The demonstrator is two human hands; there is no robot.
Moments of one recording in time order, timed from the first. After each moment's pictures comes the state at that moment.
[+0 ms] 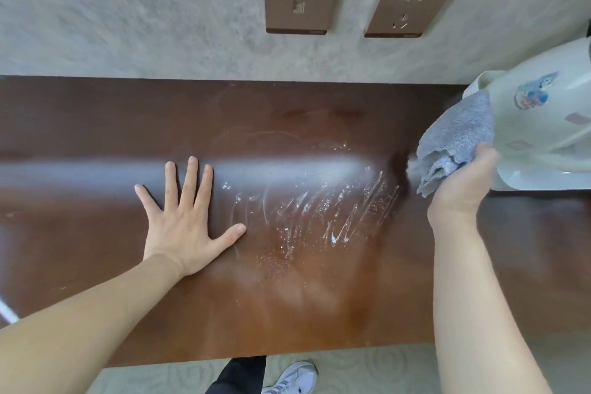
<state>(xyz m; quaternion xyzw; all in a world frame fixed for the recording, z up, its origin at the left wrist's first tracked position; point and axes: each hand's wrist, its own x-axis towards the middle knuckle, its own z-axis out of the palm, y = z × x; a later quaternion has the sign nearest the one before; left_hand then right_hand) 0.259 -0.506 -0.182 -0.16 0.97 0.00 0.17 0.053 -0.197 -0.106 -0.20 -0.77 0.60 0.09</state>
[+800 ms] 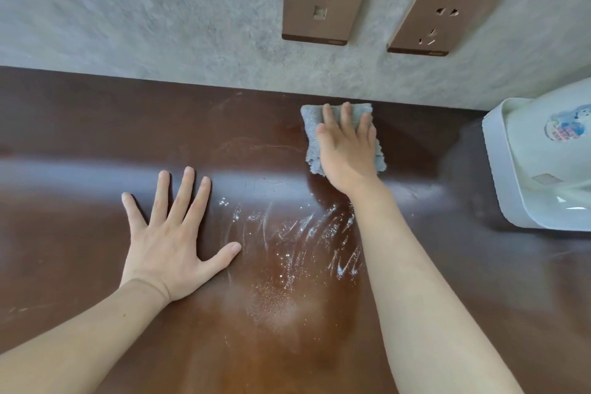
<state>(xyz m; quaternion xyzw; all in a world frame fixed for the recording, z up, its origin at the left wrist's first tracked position) 0.252 -0.502 -0.178 -0.16 0.98 0.02 0.15 0.014 -0.325 -0.169 0.18 -0.95 0.18 -0.19</state>
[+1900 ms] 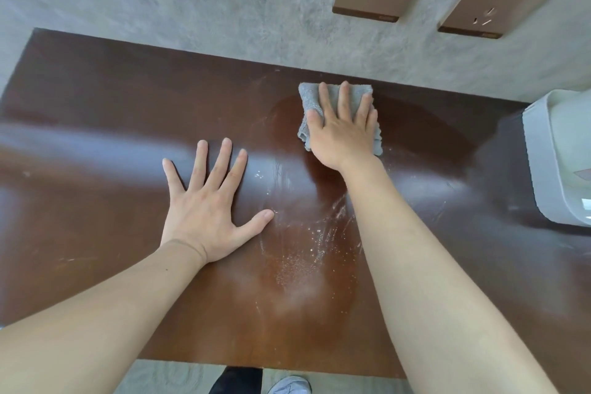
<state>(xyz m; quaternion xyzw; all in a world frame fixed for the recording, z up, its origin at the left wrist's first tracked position) 0.255 -0.507 -0.183 -0.17 0.98 0.05 0.10 0.043 -0.383 -0.172 0.21 -0.95 0.08 -0.22</state>
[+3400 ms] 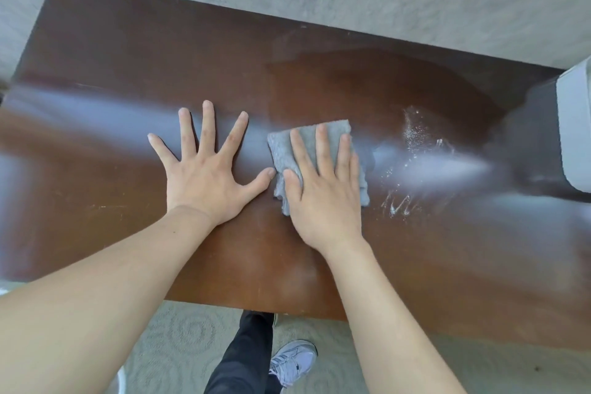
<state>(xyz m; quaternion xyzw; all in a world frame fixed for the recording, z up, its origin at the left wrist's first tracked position) 0.287 -0.517 -0.196 -0.28 0.96 0.03 0.06 0.212 -0.350 -0.178 0.29 -0.93 0.12 -0.18</state>
